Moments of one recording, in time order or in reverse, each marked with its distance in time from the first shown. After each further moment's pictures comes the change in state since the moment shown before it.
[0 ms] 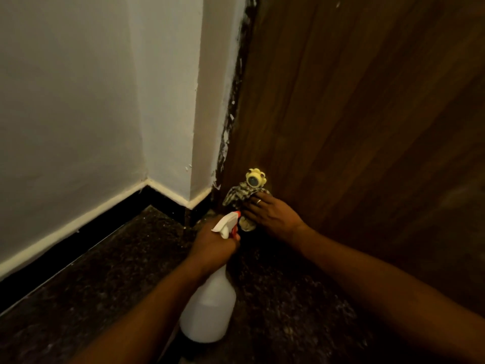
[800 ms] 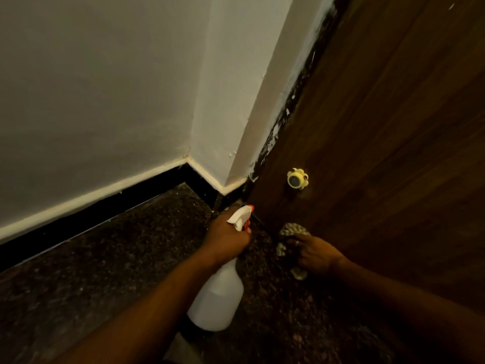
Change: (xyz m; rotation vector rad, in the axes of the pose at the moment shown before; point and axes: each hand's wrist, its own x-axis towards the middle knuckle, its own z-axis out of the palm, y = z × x) left_hand -0.006 -0.020 -0.019 -0.082 0.121 -0.061; right_hand -0.028 -0.040 0.086 -0.019 -0.151 -0.349
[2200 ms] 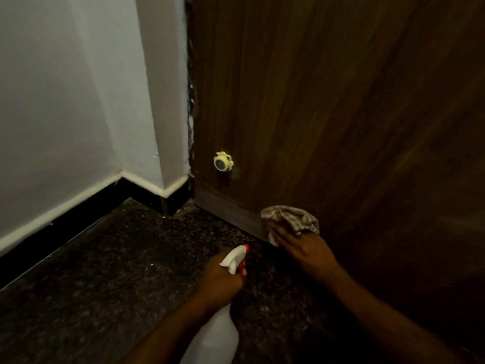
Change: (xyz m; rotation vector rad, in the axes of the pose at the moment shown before) left_hand -0.066 -0.037 0.107 0.065 -0.253 -0.030; right_hand -0.116 -0.086 0.007 0.947 0.386 0.769
